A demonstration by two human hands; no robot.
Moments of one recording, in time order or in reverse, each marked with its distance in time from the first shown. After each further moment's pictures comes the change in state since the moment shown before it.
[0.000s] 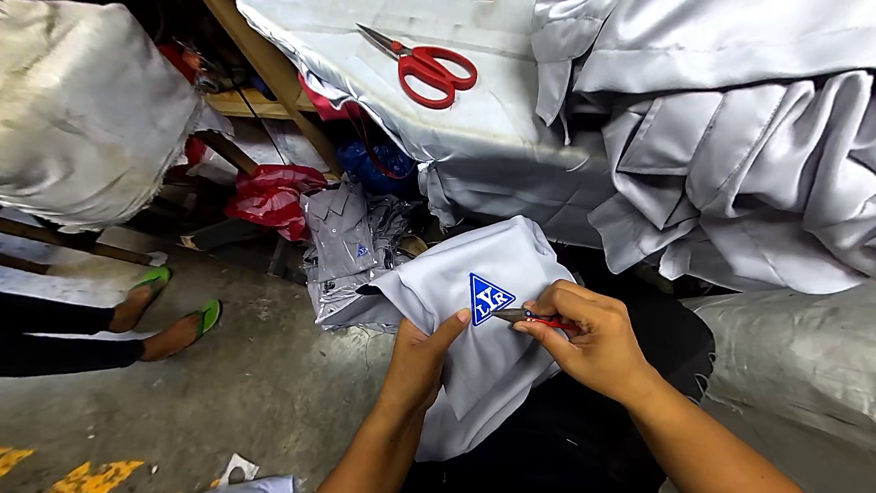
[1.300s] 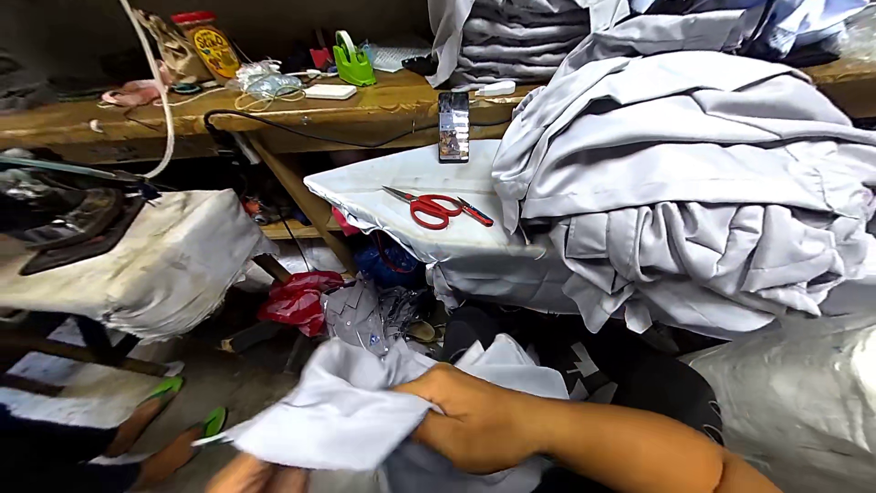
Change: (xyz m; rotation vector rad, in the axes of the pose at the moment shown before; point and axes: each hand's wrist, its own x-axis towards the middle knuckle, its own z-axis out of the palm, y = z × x) left_hand -0.041 0.097 -0.110 0.244 -0.270 0.825; right_hand 0.089 -0.133 0.041 0.601 -0.448 -0.266
